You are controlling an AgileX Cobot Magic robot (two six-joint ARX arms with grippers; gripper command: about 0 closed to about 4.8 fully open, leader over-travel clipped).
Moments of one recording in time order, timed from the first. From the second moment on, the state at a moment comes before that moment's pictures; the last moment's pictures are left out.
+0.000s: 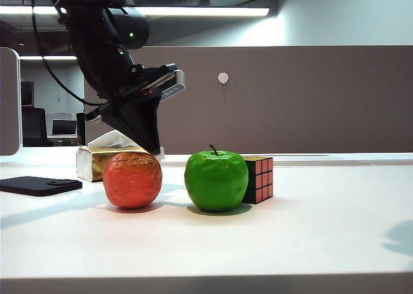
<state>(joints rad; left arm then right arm) -0.43 1.87 1.50 -0.86 0.35 0.12 0.57 0.80 0.96 -0.90 -0.31 0.08</state>
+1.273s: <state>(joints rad) -0.37 1.86 1.50 -0.91 -0.01 0.18 0.57 0.72 0.96 -1.00 -0.49 0.08</state>
